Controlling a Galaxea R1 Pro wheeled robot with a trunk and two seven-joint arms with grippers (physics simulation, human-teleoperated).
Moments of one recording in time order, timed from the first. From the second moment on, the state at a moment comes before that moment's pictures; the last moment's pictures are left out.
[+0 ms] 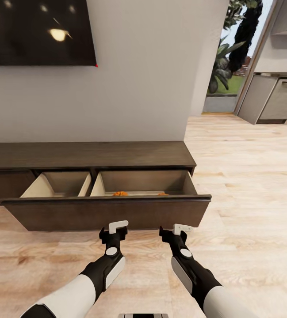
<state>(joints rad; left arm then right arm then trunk) -0.70 -0.17 -0.48 -0.39 0.38 -0.23 0.52 -0.60 0.10 0.38 -0.61 -0.40 -0.11 -0.27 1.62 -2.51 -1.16</state>
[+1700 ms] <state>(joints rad) -0.70 -0.17 -0.48 -0.39 0.38 -0.23 0.52 -0.60 0.10 0.38 -0.61 -0.40 -0.11 -0.27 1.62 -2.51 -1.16</state>
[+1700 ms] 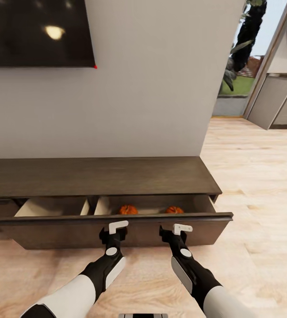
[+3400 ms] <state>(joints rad) -0.71 -0.17 -0.40 -0.62 0.41 0.20 0.53 -0.60 0.09 0.36 -0.75 -0.41 0.26 -0.28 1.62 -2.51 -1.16</state>
